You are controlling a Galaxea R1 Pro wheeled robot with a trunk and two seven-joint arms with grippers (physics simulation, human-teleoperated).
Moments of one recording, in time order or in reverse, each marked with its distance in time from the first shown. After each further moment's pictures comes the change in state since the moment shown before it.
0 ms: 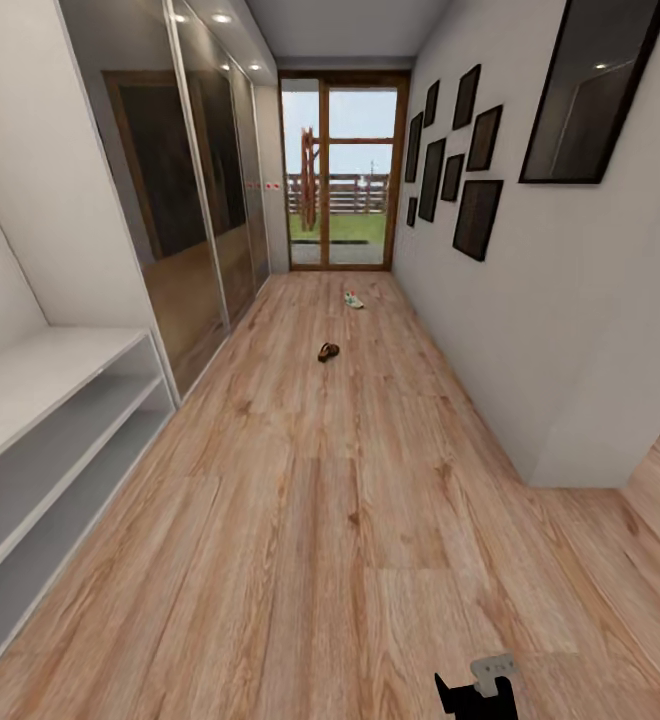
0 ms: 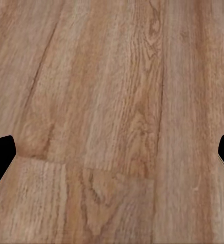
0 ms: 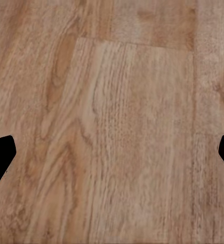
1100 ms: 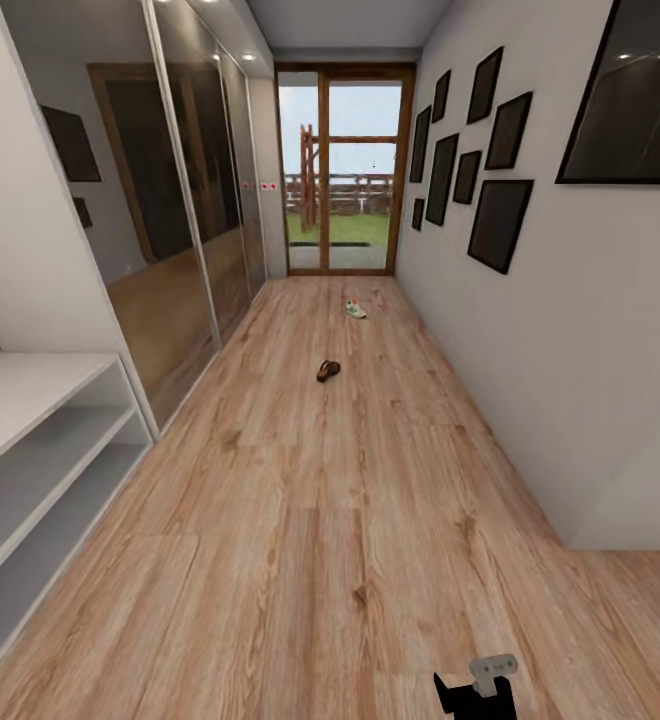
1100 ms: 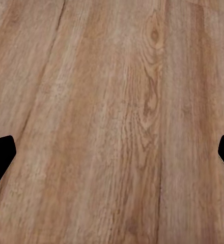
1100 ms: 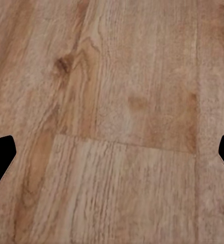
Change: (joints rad) left arm 0.000 0.000 0.000 -0.001 0.000 -0.001 0.000; right arm 0.000 0.003 0.000 0.000 0.000 0.000 -0.003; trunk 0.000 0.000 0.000
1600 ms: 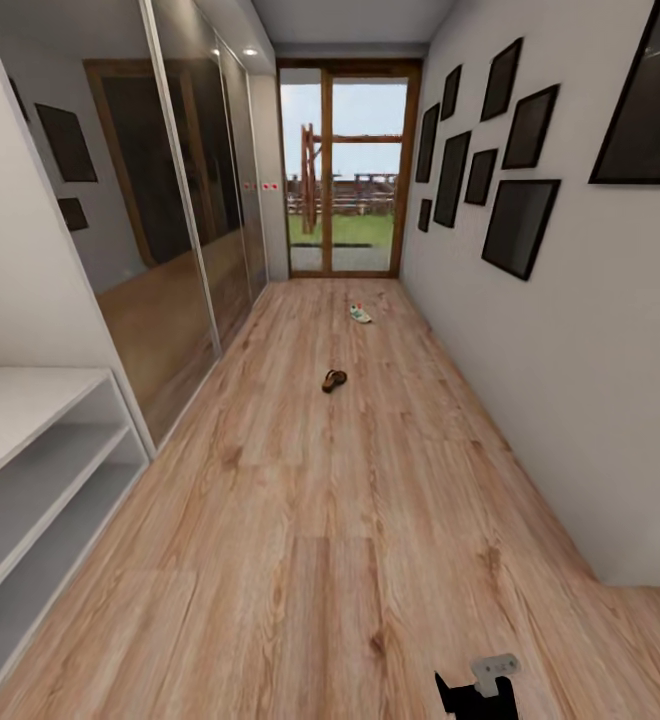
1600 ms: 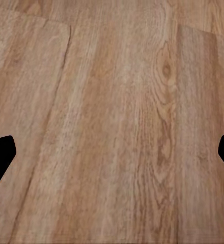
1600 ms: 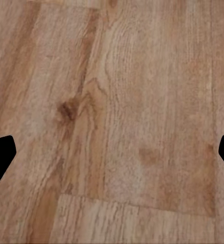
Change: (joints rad) left arm 0.000 0.000 0.000 0.000 0.000 0.001 0.000; right arm 0.000 -0.004 -0.001 0.000 0.000 0.000 0.001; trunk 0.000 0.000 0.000
